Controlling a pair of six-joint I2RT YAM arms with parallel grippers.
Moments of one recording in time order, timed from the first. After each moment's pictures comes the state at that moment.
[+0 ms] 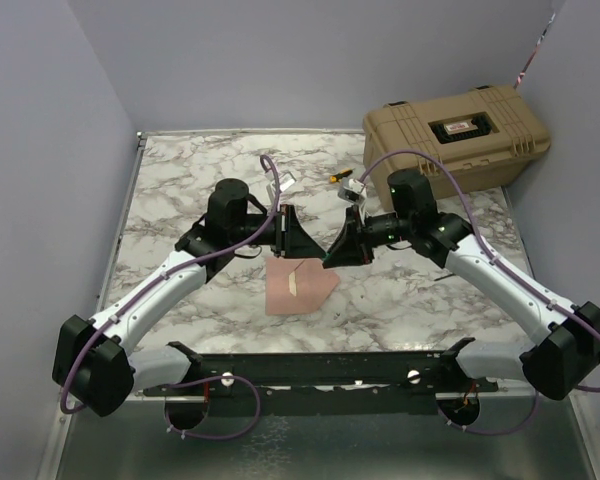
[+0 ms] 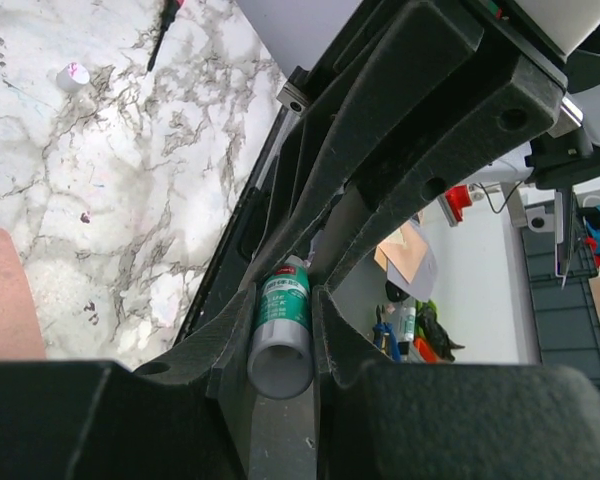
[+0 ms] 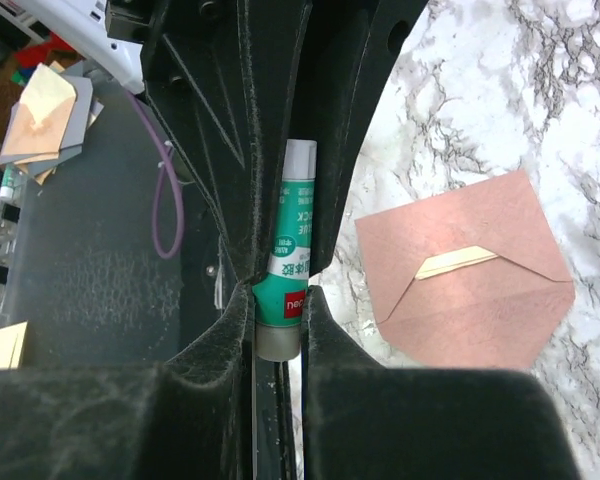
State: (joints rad) left arm -0.56 1.19 0.91 0.00 0.91 -0.73; right arm 0.60 1.26 1.08 -0.37 -0.96 -0.05
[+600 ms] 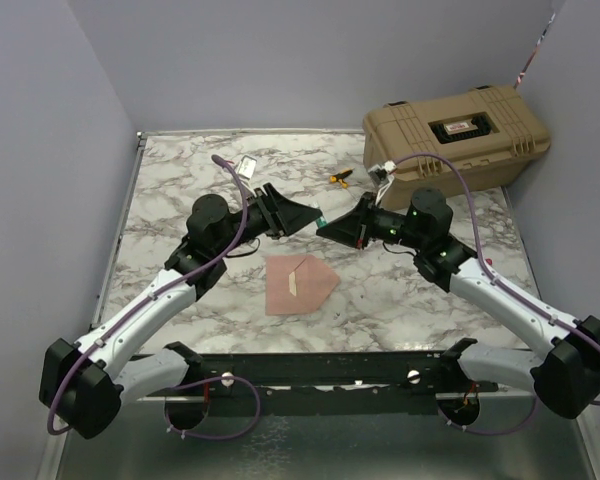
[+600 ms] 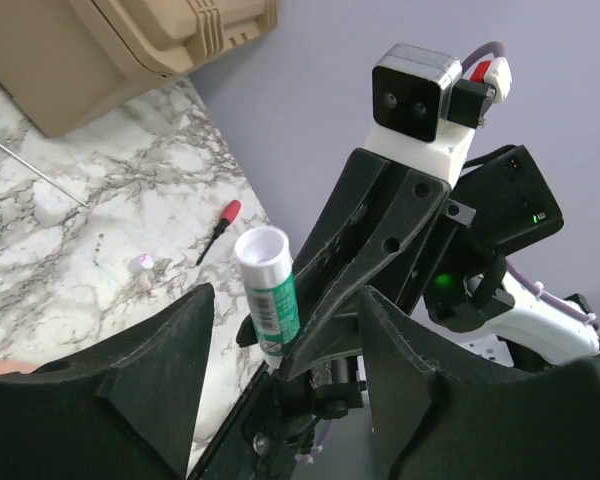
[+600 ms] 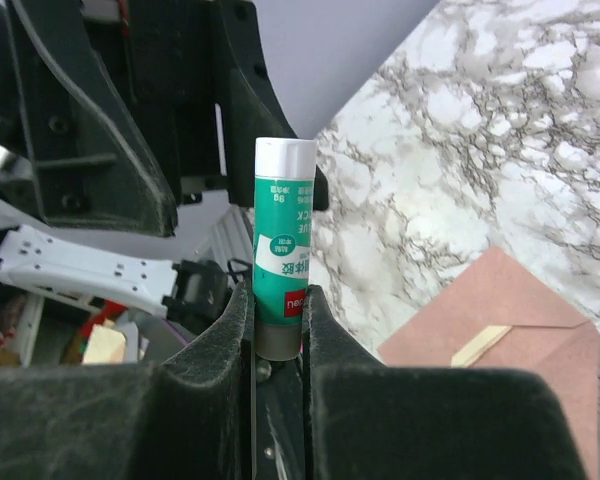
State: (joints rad) left arm -0.57 1.06 0.81 0.27 0.44 -0.95; right arm 0.60 1.16 0.83 0.24 -0.64 0.61
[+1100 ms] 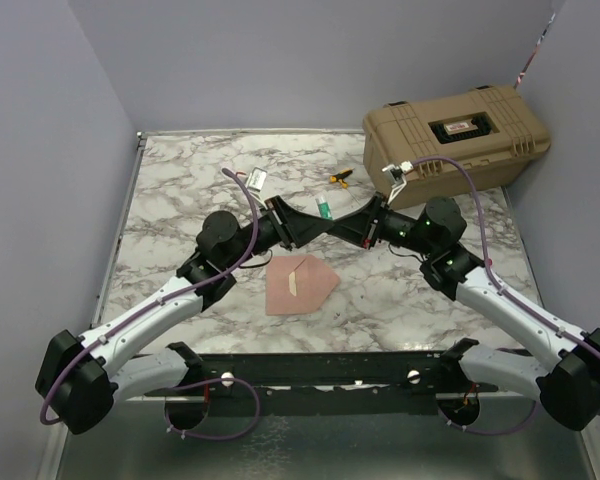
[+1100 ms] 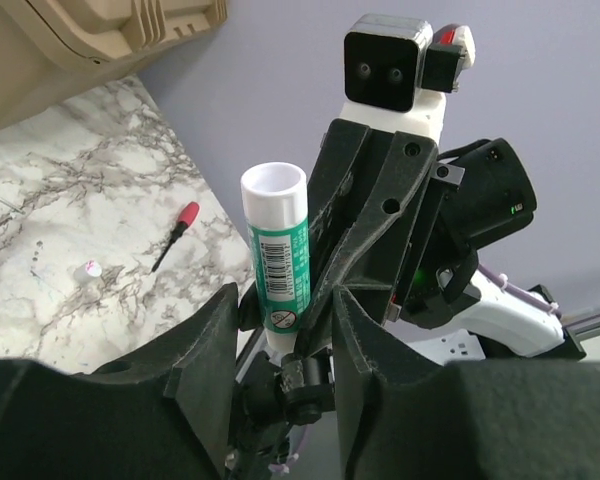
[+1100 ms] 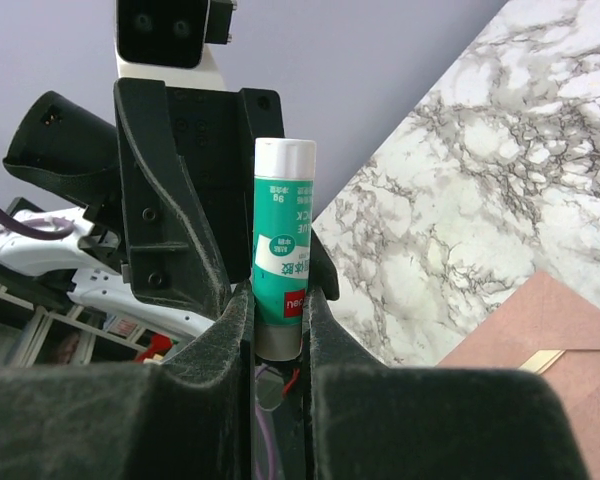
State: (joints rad) left arm -0.70 1.07 0.73 0.46 0.34 -1.02; right arm 0.59 1.09 0.77 0.39 -0.60 0.80
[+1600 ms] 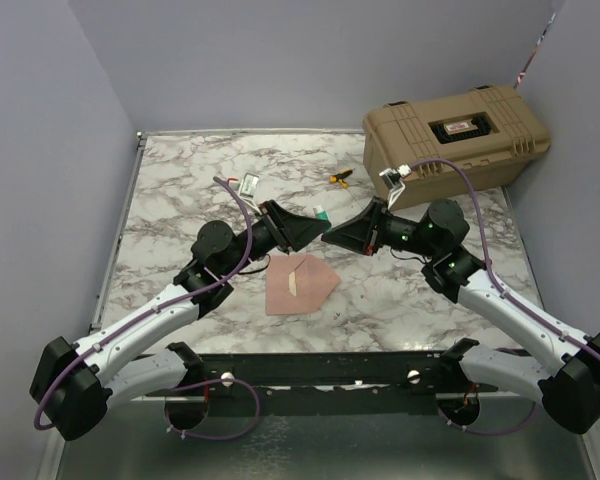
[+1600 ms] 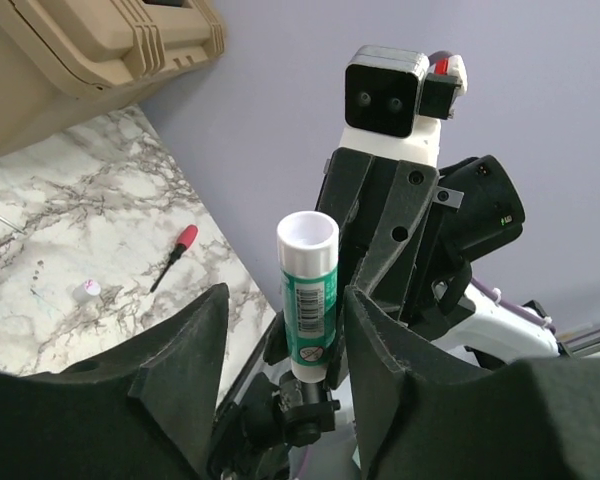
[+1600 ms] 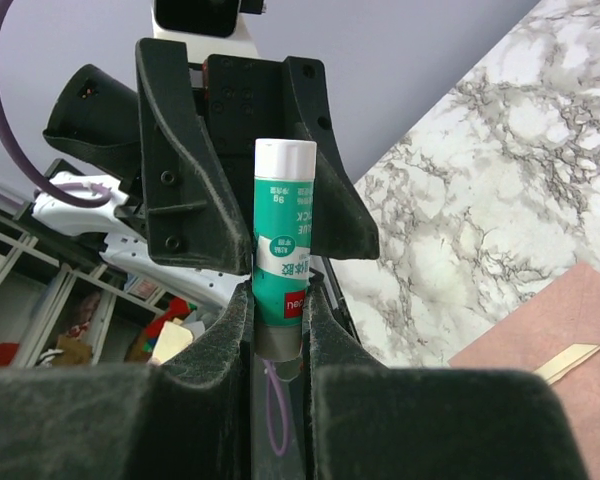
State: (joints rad) left arm -0.74 1.01 0.67 0.51 0.24 -1.00; right arm 0.60 1.05 0.75 0.40 -0.68 0.81
